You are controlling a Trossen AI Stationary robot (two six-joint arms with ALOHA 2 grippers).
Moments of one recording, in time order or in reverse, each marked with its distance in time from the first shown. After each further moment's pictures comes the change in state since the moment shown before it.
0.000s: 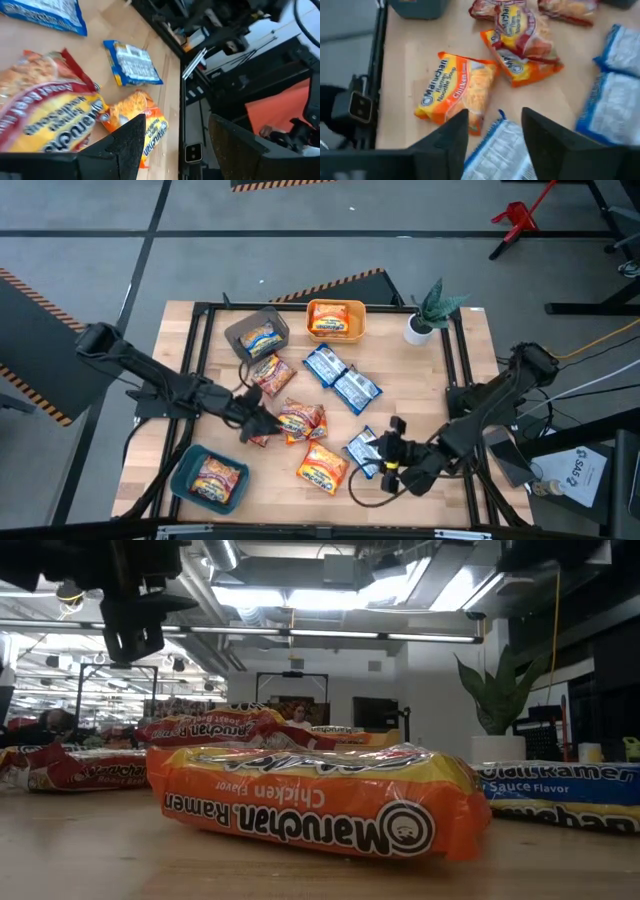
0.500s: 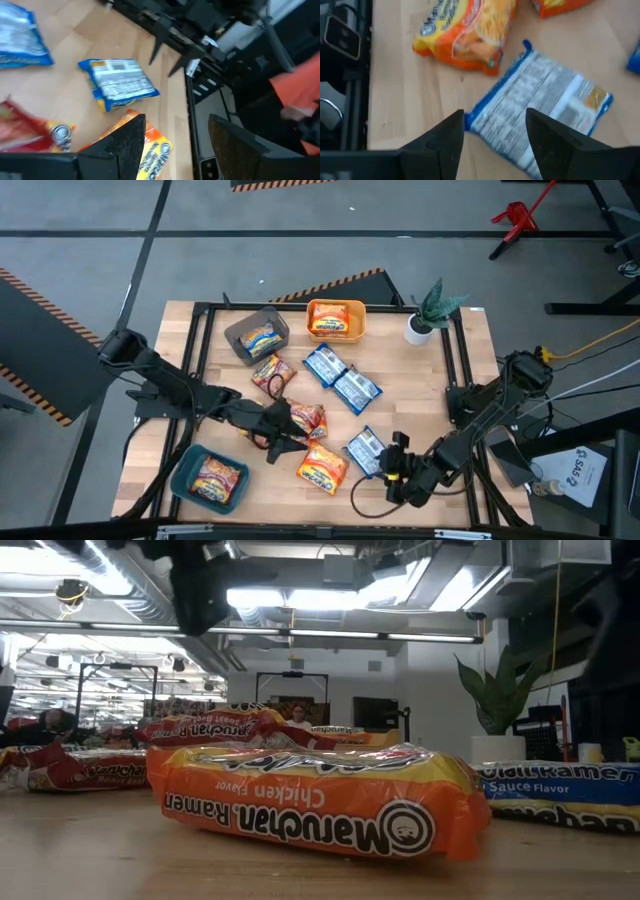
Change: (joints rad) left arm -0.010 0.344 0.320 -0.036 0.004 0.224; right arm 0.088 0.107 -0.094 0.040 -0.131 0.141
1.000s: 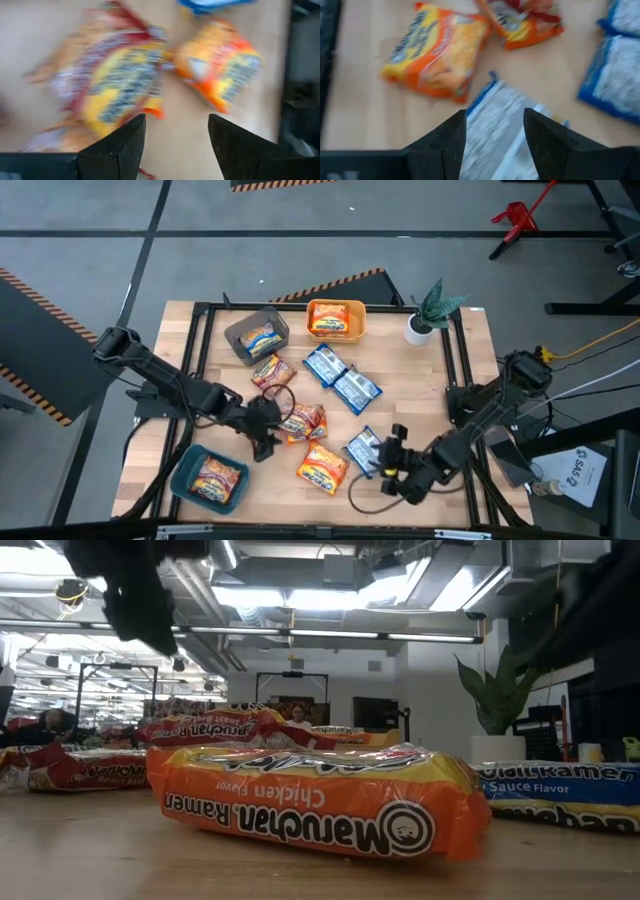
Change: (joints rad) left arm -0.036 -0.063 0.153 -0.810 -0.065 -0.045; right arm -0.040 0.001 0.004 -0.012 0.168 -0.080
